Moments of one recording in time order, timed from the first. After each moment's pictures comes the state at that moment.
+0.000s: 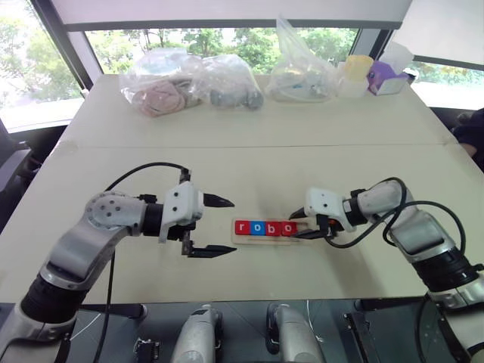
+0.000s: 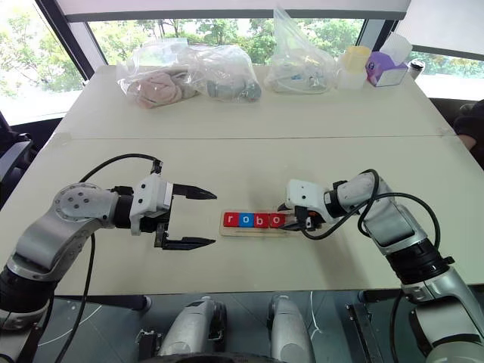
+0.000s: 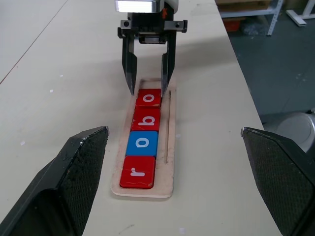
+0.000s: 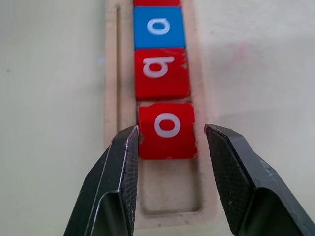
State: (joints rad) left arm -0.35 0.77 -0.13 -0.43 -0.45 0.42 -1.13; right arm -0.52 -0.80 0.27 -0.03 0.10 0.35 1.28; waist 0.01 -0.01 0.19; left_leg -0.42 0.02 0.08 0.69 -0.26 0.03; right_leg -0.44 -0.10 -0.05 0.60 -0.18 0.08
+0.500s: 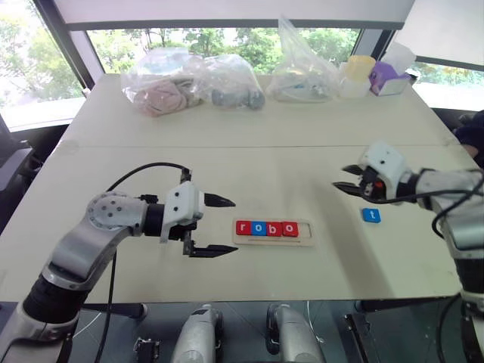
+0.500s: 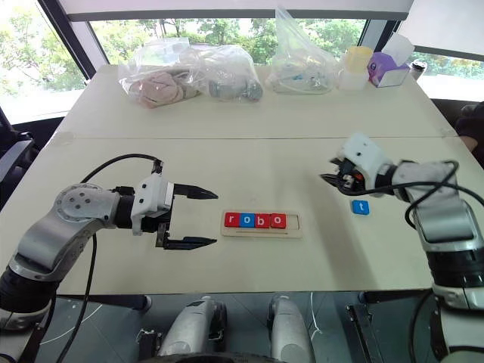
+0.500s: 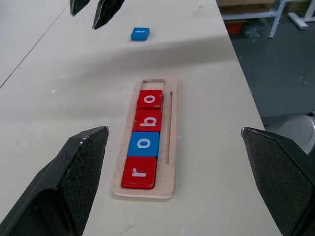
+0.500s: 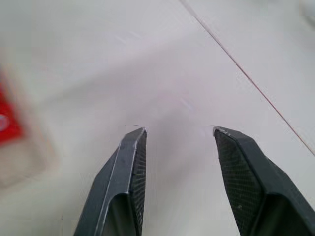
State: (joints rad) left arm -0.35 0.76 -0.13 -0.43 -0.44 0.42 -1.12; right arm -0.35 -0.85 -0.12 -0.08 0.08 0.61 0.83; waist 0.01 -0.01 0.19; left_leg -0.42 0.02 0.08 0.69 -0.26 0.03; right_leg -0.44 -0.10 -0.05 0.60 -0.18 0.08
